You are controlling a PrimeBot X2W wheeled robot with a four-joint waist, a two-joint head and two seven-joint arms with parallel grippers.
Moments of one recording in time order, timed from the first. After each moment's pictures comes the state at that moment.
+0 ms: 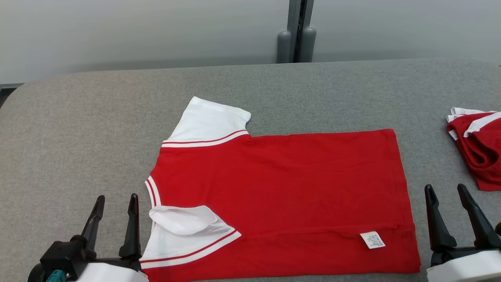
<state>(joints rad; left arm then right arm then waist) 0.09 0.24 -0.17 -0.03 -0.41 0.14 -0.19 0.11 -0.06 -0.10 -0.11 0.25 0.13 -0.05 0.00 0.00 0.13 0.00</state>
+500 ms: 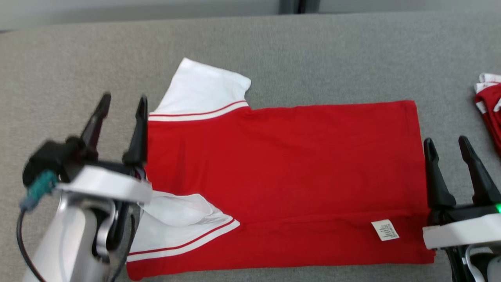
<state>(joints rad) -0.24 0.25 -0.21 -0.01 -0.42 0.07 -0.12 -0.03 -0.06 -0.08 -0.15 0.25 0.13 -0.05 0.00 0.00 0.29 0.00</state>
